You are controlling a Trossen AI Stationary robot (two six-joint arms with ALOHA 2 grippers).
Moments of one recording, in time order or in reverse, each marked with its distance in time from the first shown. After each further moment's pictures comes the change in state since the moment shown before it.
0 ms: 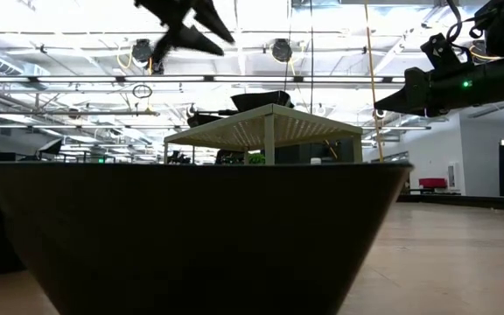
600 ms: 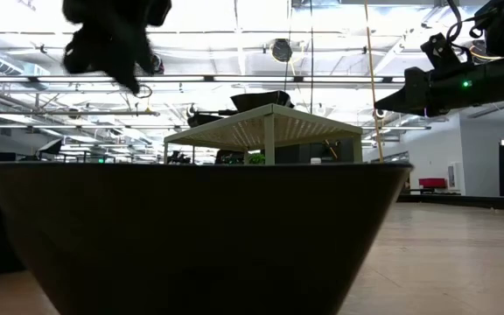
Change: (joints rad) left arm -0.362 0.120 0.003 -0.443 0.153 -0.363; right arm 0.000 0.001 0.000 0.004 0.000 0.000
